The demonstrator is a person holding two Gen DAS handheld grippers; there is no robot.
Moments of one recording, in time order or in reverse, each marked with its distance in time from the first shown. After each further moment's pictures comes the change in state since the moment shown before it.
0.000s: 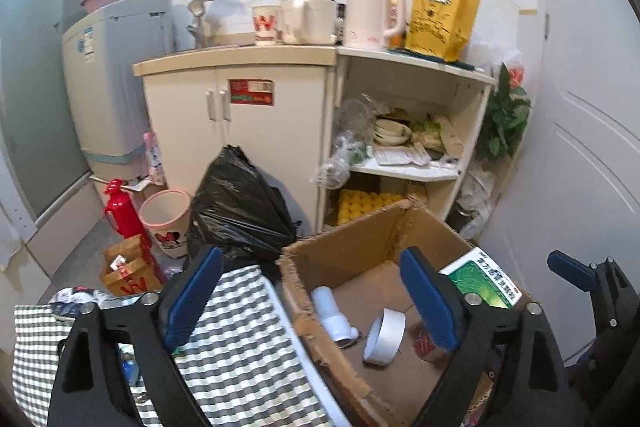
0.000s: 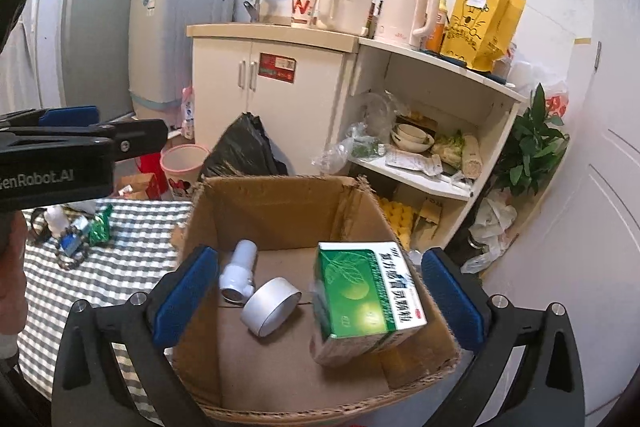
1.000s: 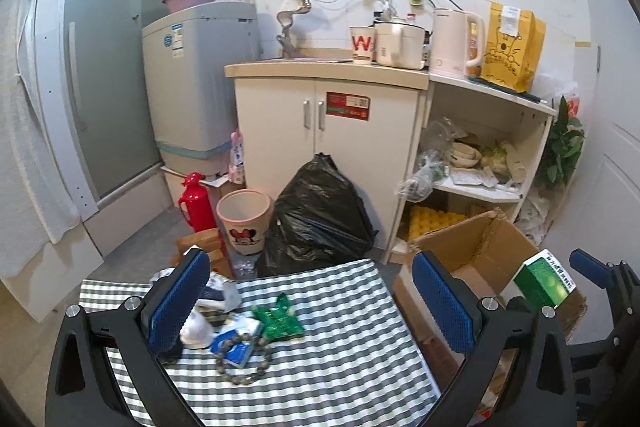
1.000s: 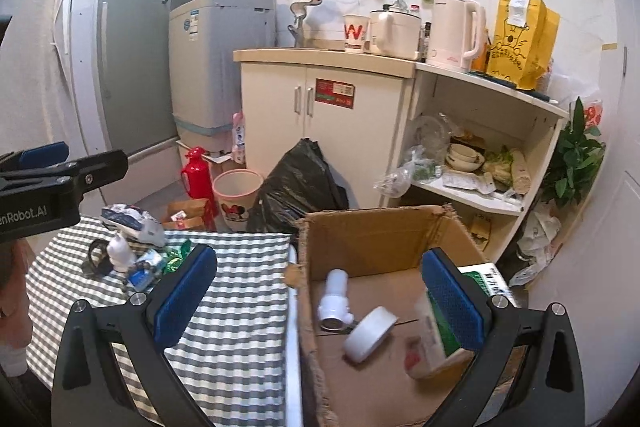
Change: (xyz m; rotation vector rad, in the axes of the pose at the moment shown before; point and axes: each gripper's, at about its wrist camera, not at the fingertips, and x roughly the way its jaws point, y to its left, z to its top) left arm -0.065 0.109 -0.026 -0.082 -0.048 0.207; right arm -0.015 0.083 0.020 0.041 -0.070 0.154
